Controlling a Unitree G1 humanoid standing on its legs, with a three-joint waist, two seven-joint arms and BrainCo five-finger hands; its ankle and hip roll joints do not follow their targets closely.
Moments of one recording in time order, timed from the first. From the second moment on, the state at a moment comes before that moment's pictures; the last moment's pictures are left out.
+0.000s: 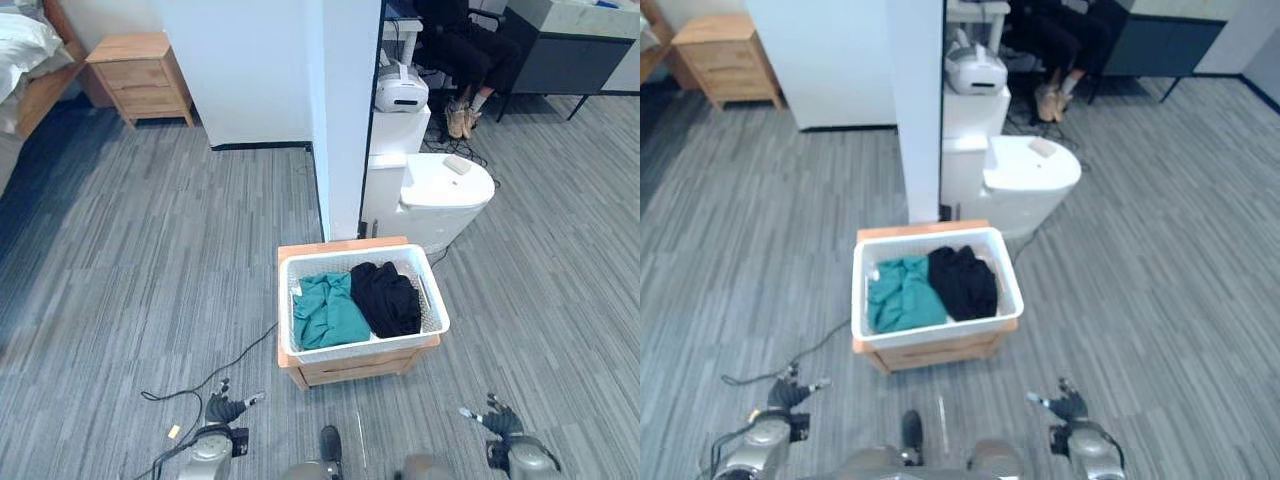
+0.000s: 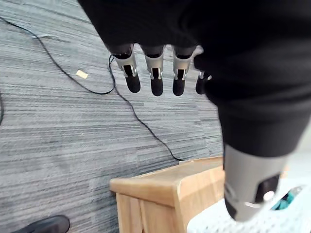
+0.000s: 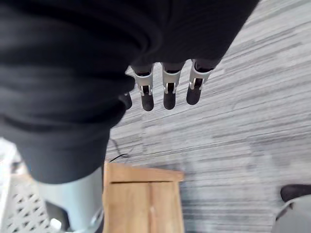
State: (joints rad) left arm 0.00 0.35 -0.15 0.93 -0.26 -0.15 0.12; right arm 0.01 -0.29 0.18 0.88 0.23 -0.08 -0.15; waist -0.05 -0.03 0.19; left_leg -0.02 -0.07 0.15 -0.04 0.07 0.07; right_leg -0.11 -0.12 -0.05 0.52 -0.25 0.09
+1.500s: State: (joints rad) left arm -0.39 0.28 -0.40 0.90 -0.19 -0.11 0.45; right arm -0.52 -0.32 0.43 0.89 0.18 -0.04 -0.40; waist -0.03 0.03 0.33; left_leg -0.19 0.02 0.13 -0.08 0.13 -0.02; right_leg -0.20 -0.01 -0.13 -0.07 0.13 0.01
